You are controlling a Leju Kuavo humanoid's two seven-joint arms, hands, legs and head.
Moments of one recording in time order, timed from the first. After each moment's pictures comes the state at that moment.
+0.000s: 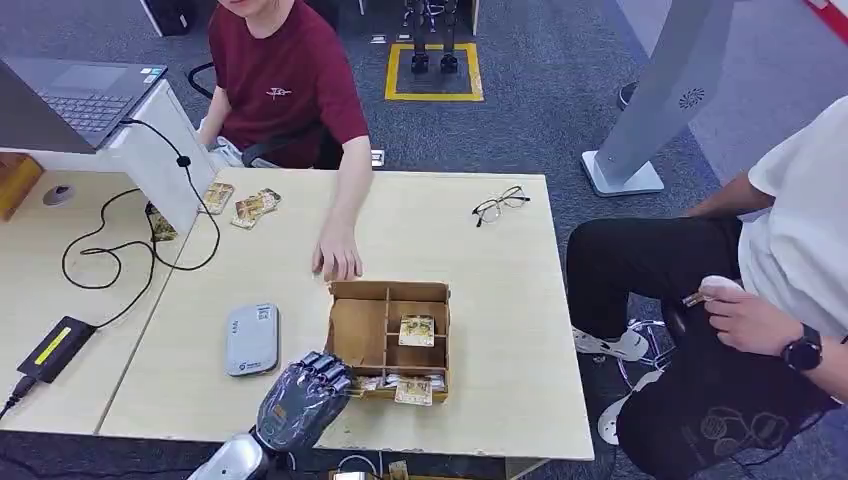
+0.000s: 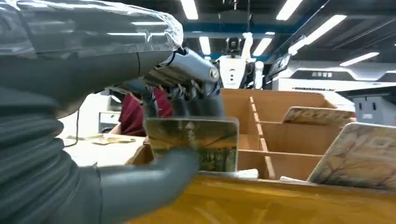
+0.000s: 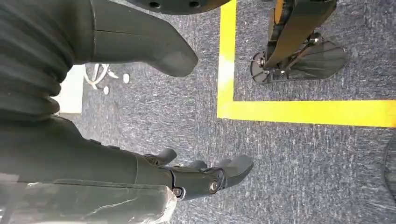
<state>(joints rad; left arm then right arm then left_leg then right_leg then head) -0.06 0.16 -0.56 -1.24 -1.18 0.65 -0.20 0.01 0.04 -0.20 -0.21 0.33 -0.28 -0.13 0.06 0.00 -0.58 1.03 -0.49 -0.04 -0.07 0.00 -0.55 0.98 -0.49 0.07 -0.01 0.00</state>
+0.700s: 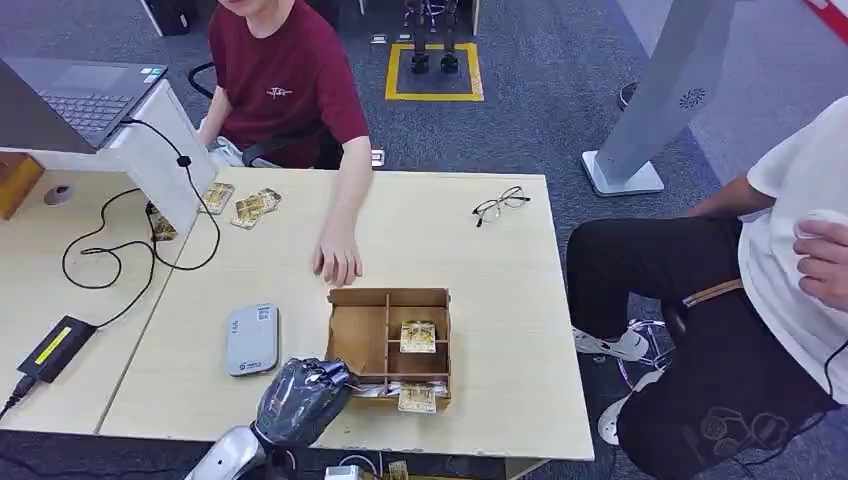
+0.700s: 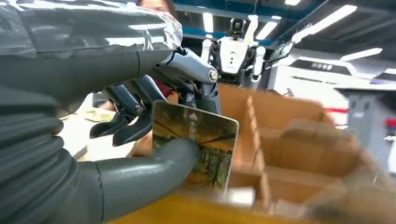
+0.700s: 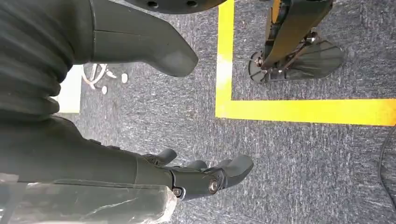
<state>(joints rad) -0.06 0.16 -0.56 -1.31 -0.99 0.55 -0.30 0.00 0.04 -0.23 -0.21 0.35 -0.28 -0.13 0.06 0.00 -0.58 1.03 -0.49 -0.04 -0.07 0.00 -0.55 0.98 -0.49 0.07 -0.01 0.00</state>
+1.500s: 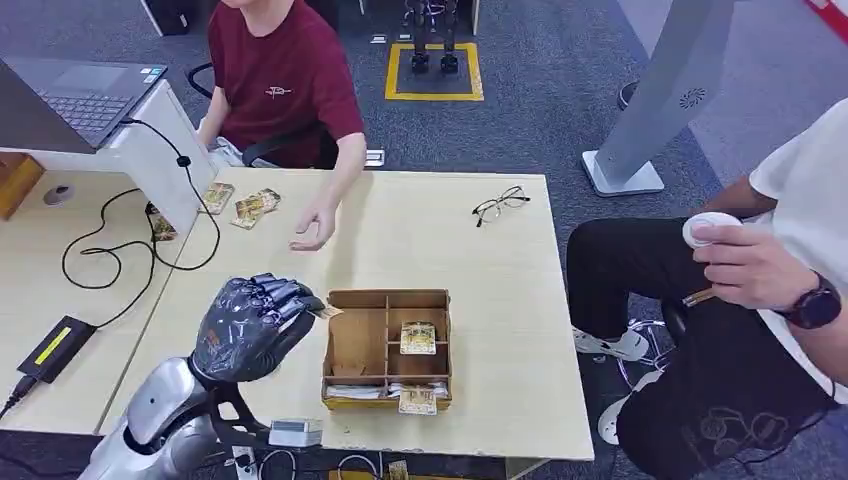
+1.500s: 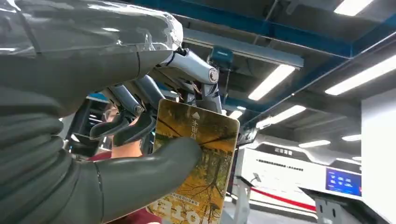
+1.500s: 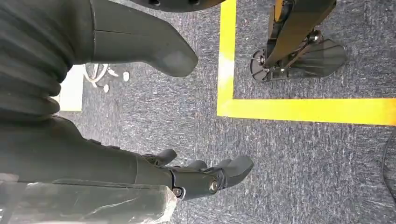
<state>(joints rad) -0.20 0.31 -0.50 -1.71 -0.97 0.45 -0.27 0.00 0.04 -0.26 -0.21 0.39 -0.27 -0.13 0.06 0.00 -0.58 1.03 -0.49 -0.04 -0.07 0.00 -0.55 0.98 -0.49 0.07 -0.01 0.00</state>
